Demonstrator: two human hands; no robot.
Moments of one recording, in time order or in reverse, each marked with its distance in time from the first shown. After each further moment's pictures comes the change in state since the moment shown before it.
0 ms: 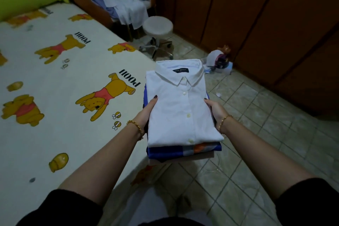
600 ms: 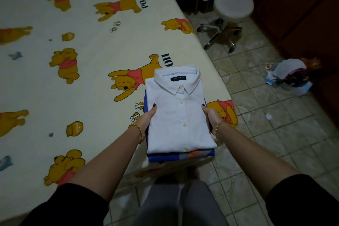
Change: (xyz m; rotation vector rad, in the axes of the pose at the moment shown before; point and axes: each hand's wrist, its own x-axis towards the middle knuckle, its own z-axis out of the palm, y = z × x) left_hand 0.086 -0.006 -0.073 -0.357 0.523 -0.094; right_hand 0.212 -0.006 0.083 -0.402 -0.223 0.307
